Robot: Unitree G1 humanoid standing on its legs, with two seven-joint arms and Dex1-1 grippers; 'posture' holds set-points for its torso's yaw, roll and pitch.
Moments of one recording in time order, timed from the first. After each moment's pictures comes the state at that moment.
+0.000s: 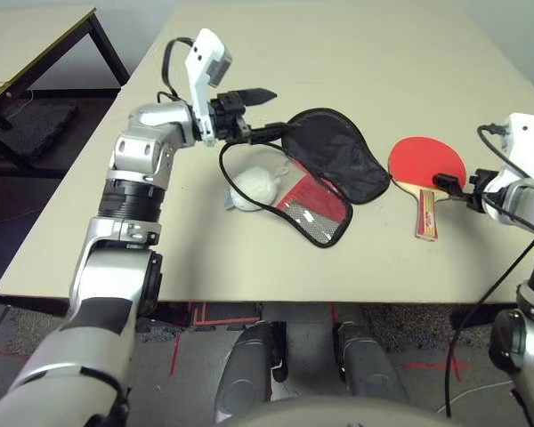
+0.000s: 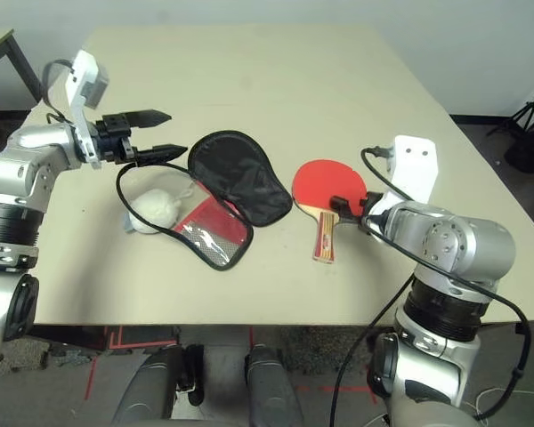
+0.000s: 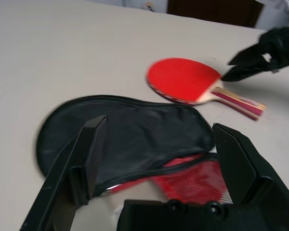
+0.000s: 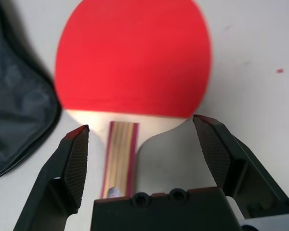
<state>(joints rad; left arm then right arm) -0.93 0.48 -0.08 0.42 -0.28 0.36 -1.12 -0.57 -0.45 -0.42 -0.30 0.44 1.59 -0.02</state>
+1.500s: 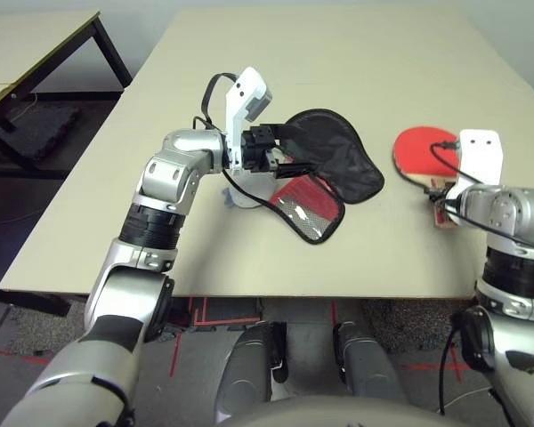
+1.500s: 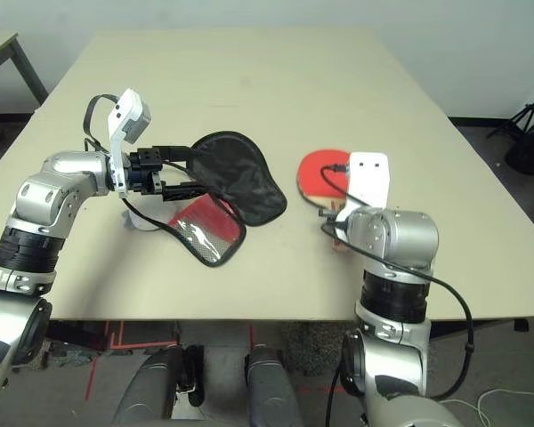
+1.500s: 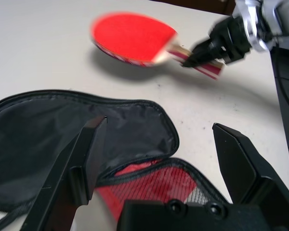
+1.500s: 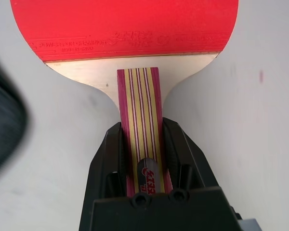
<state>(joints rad) -0.83 0.45 -0.13 0.20 -0.30 0.52 -1.07 -0.73 -0.36 -0.22 -0.19 0.19 1.53 -0.04</state>
